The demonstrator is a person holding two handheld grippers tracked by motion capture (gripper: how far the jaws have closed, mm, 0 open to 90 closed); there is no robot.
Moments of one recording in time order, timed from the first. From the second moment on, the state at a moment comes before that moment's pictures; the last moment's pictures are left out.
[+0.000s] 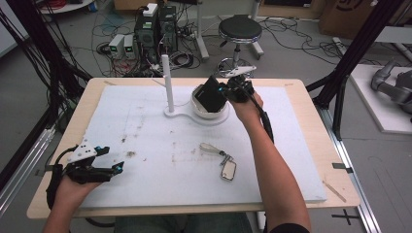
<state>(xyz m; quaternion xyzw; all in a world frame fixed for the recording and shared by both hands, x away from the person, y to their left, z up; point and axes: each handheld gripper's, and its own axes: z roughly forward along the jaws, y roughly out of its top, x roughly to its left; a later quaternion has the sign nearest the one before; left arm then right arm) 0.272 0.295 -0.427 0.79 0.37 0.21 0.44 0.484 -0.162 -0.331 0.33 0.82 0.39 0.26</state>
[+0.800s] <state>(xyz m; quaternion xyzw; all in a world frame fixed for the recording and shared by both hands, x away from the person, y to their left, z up) 0.286 0.289 -0.424 0.79 0.37 0.21 0.45 0.442 -0.172 -0.317 0.33 0.81 0.41 0.27</state>
